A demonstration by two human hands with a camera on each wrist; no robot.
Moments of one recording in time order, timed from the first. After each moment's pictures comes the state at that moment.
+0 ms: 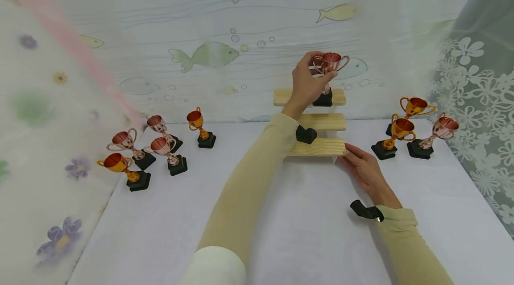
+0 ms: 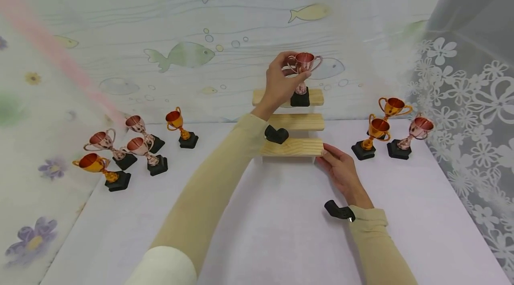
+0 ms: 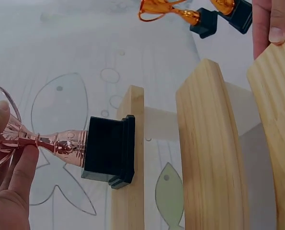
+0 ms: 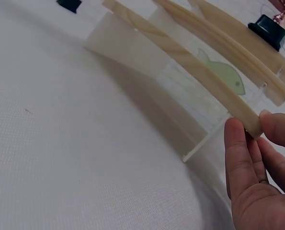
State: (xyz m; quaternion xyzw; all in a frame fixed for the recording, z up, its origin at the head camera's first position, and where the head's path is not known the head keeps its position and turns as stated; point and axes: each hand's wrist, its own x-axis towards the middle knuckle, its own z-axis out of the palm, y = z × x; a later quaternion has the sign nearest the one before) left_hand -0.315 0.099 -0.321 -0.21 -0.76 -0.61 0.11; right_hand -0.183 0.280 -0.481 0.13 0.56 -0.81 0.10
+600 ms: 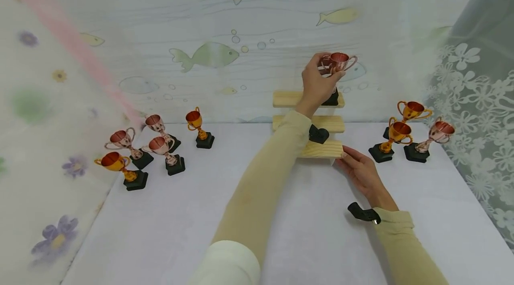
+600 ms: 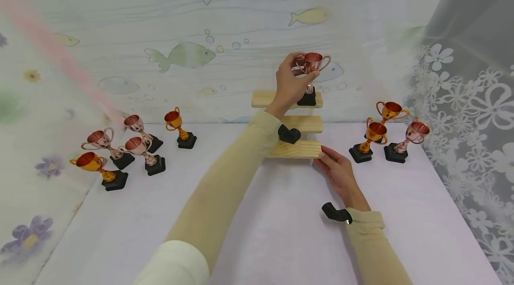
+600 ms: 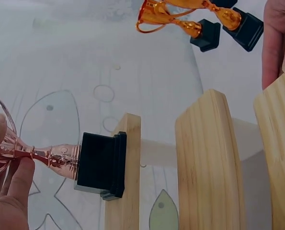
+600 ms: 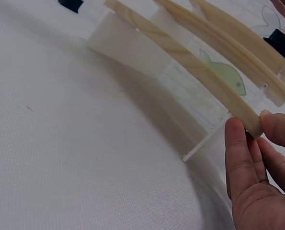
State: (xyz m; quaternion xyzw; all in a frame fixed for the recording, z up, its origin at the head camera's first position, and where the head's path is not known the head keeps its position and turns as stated) left_hand -0.320 0.127 -0.323 -0.18 -0.75 -0.62 0.13; right_hand -0.181 0.281 -0.480 0.12 0.56 -0.81 0.11
